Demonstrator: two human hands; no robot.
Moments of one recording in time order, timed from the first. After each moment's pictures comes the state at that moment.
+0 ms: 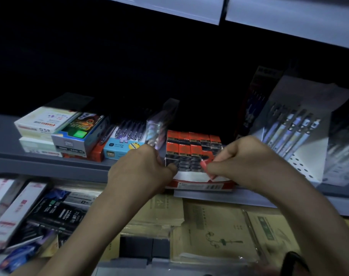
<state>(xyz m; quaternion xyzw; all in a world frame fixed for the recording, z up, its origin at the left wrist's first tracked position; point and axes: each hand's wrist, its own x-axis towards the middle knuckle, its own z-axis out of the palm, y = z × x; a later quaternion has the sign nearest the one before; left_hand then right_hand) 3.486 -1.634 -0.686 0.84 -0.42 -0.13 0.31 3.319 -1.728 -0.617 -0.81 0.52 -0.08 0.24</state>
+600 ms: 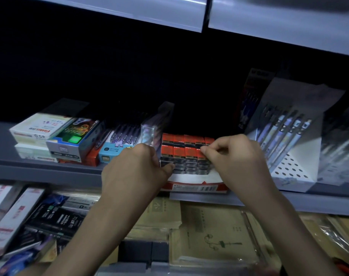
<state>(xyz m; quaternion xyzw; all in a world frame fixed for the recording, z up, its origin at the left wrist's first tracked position) 3.477 -1.631 -0.690 0.86 -0.42 0.00 0.31 3.320 -1.742 -0.650 -0.83 0.45 -0.28 0.17</state>
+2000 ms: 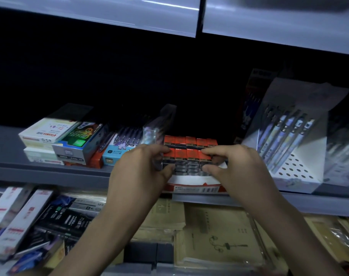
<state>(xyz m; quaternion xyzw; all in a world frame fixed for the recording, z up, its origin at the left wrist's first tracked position) 3.474 -1.629 -0.693 0.80 -0.45 0.03 0.39 3.308 -1.756 -0.674 -0.88 0.38 -0.26 0.11</state>
